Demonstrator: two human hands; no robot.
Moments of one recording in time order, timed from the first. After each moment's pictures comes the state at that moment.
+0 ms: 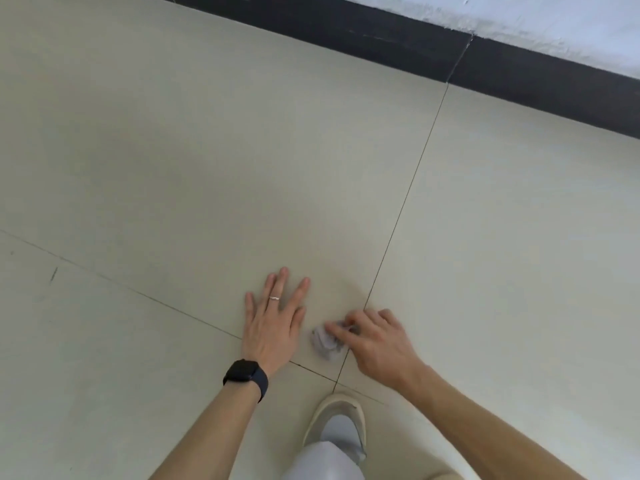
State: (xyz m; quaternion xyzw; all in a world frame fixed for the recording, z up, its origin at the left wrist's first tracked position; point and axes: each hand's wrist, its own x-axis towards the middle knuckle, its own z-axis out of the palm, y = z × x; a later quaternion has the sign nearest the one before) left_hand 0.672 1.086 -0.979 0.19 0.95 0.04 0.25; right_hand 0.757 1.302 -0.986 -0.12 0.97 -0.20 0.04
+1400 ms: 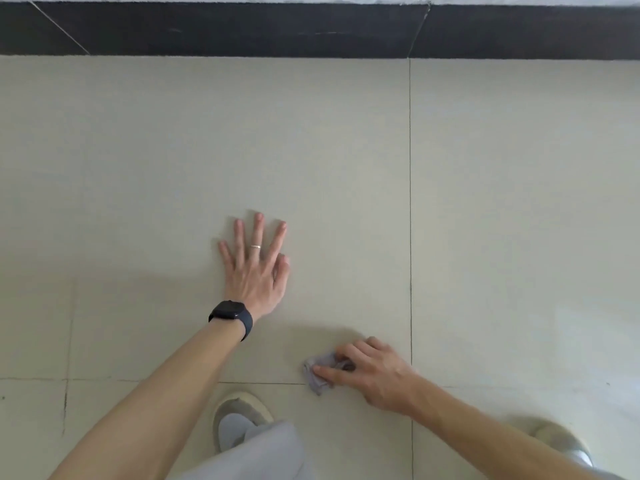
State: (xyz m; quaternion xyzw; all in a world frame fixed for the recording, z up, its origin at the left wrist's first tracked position) left_hand 0.475 1.054 -1.002 0.35 0.91 0.01 0.21; right_hand 0.736 1.185 -0.986 -0.10 0.97 -0.20 0.08
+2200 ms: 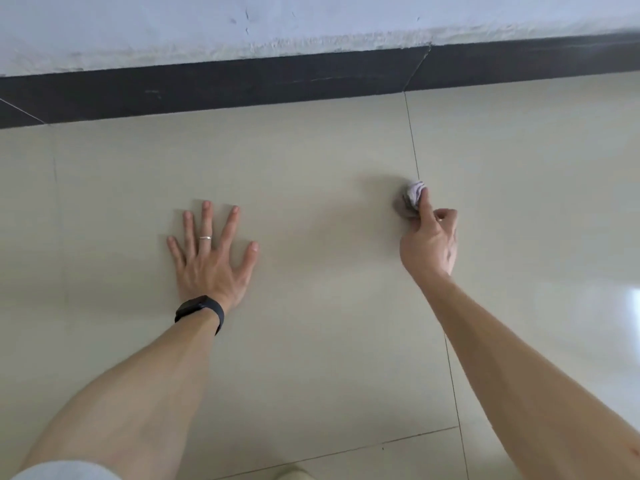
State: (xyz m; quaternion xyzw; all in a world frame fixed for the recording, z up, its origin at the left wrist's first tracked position) left_hand 0.309 1.073 -1.013 0.31 0.93 0.02 0.18; right_hand 0.527 1.321 -0.972 0.60 0.77 -0.22 -0.01
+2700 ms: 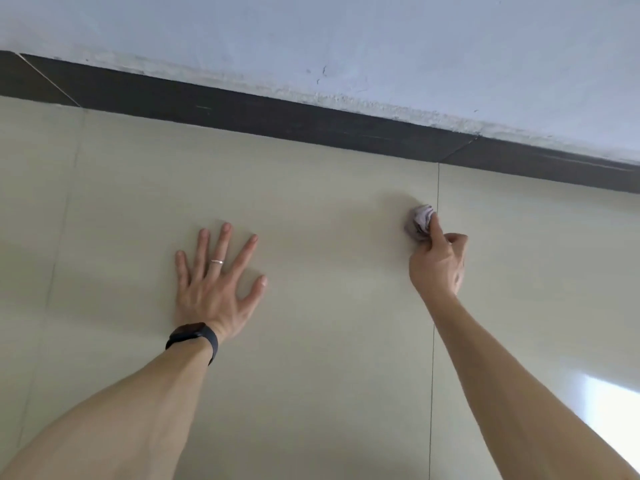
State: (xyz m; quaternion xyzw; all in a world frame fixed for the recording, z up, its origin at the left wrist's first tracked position) left_hand 0.308 1.069 -1.019 0.31 0.94 0.03 0.16; right_hand 0.468 1.378 -0.981 0.56 0.80 -0.20 -0.02
